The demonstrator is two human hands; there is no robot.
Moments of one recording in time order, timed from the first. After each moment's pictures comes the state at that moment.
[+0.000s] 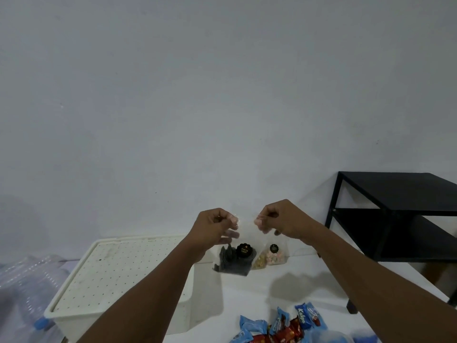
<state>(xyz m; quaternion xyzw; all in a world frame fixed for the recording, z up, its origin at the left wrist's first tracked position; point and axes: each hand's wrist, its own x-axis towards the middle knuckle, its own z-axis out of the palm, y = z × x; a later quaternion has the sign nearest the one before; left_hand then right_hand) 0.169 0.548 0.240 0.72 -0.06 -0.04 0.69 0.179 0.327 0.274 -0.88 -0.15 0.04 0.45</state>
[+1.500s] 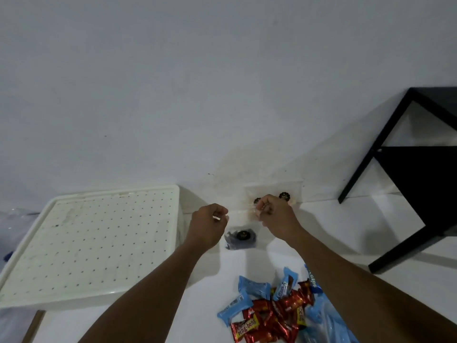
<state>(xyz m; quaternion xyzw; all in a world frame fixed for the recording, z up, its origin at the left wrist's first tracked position) 0.300 0.524 0.045 0.91 0.05 -0.01 0.42 0.334 0.318 0.028 -0.85 0.02 0.07 0.53</state>
